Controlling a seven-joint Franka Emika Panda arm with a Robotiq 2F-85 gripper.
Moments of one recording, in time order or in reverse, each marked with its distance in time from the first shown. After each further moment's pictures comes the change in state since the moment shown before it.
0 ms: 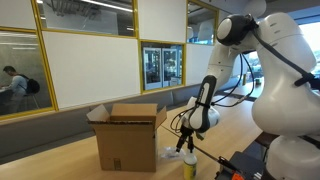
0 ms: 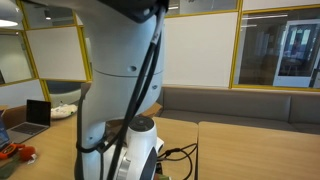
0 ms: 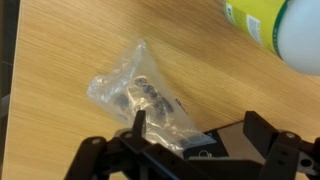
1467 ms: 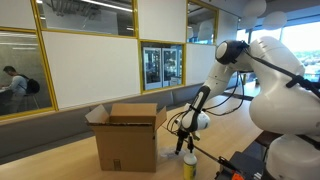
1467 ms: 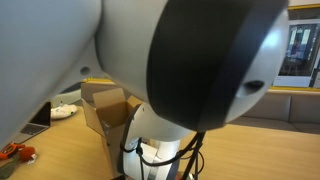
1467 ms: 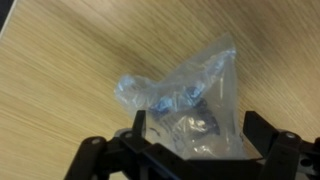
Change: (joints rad) arm -0.141 0.313 0.092 0.365 -0.004 -0.221 -0.354
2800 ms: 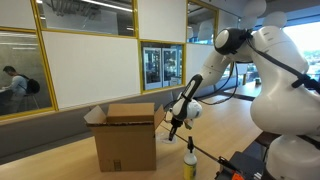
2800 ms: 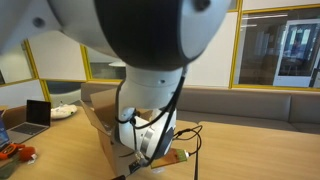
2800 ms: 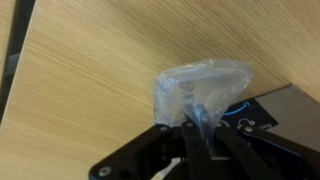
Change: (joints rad) arm 0.072 -0.160 0.042 0.000 0.220 -0.068 0.035
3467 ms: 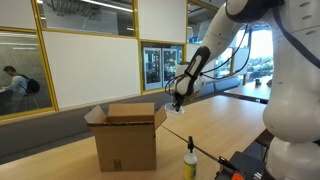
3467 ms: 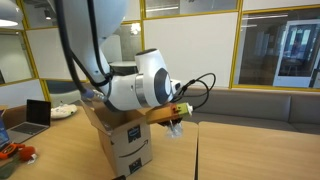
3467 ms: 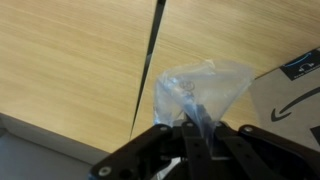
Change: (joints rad) arm 0.483 -0.510 -0.500 -0.123 -0.164 -0.133 0.537
